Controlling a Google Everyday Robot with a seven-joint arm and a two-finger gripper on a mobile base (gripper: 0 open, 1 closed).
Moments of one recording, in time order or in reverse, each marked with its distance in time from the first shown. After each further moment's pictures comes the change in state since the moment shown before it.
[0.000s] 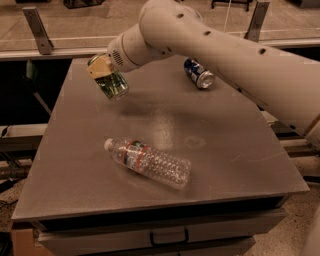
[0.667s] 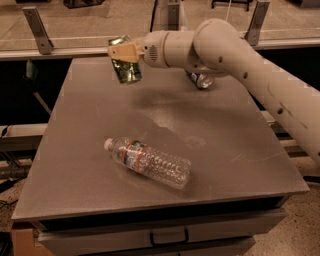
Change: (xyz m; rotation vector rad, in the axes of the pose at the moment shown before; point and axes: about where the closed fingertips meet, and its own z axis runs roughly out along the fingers) arm -0.013 -0.054 -0.054 -0.080 -0.391 0.112
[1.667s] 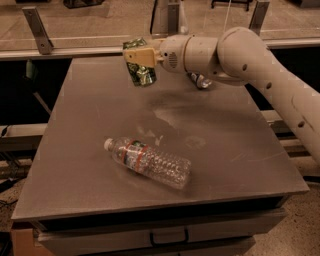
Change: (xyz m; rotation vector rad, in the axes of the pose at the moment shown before) arm 0.005 -0.010 -0.040 -0.022 -0.052 -0.080
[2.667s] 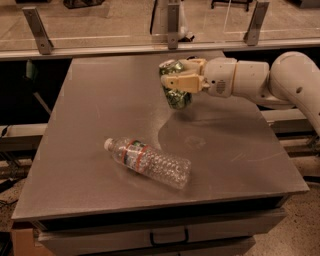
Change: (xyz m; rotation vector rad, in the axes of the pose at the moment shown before) arm 0.049 -0.001 -0.105 -0.113 -0.018 -0.091
